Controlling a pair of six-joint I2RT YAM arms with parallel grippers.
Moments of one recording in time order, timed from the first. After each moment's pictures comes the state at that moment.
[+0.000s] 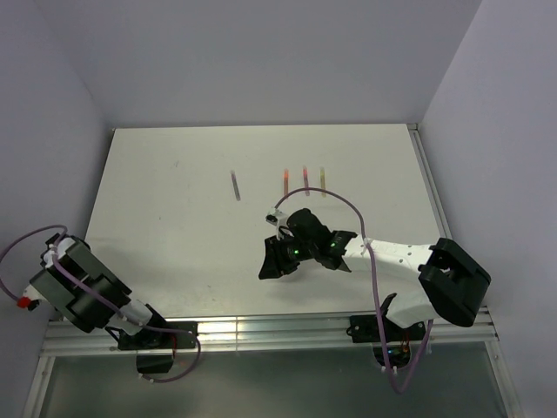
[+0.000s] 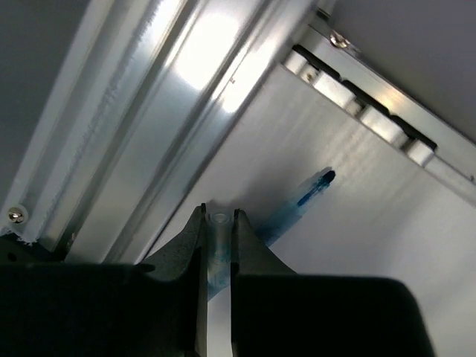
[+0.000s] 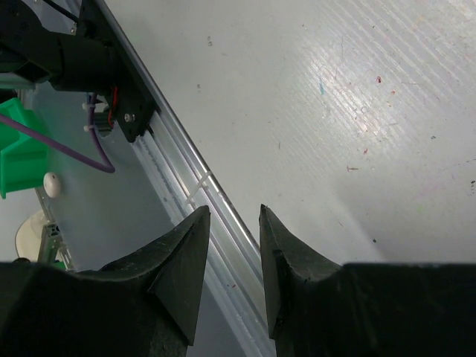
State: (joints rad) left arm 0.88 1.44 0.69 -0.80 -0.64 -1.28; right arm 0.90 1.37 0.68 0.00 -0.47 0.60
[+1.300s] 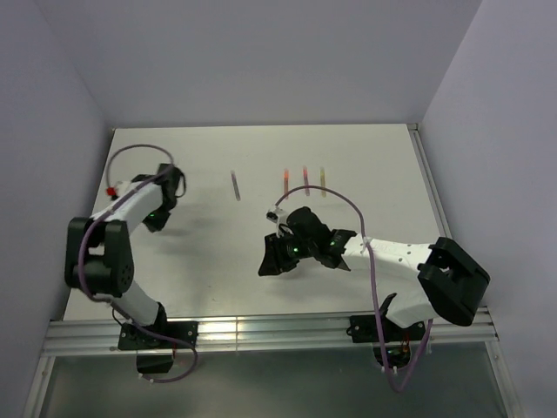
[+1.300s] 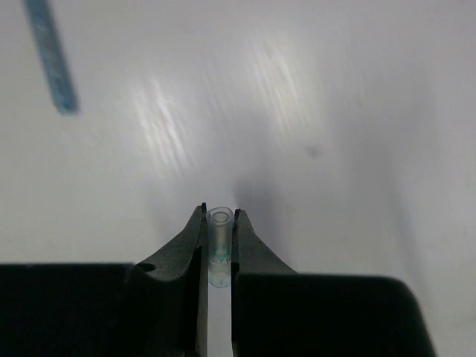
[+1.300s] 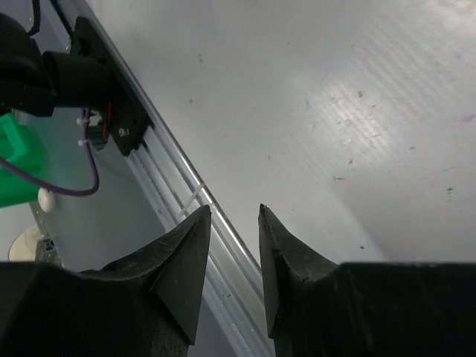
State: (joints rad) left arm -0.06 1.58 1.05 -0.89 -0.67 -1.36; right arm 0.89 1.38 0.69 0.00 -0.45 0.59
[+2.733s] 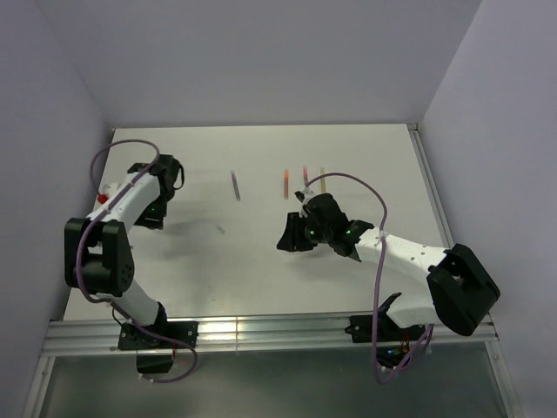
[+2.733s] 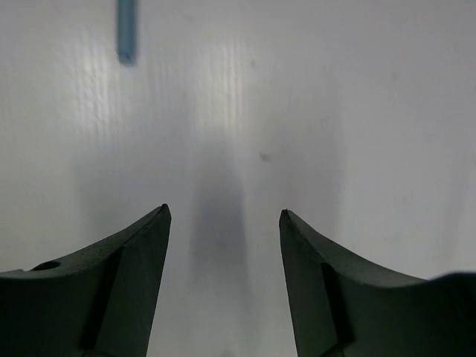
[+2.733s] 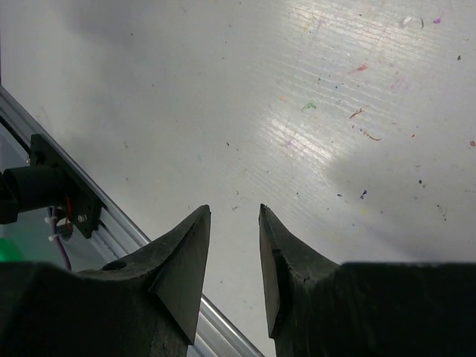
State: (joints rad) left arm -0.19 1.64 1.21 -1.06 -0.67 -1.78; right arm 0.70 1.31 0.68 -0.07 -0.28 0.62
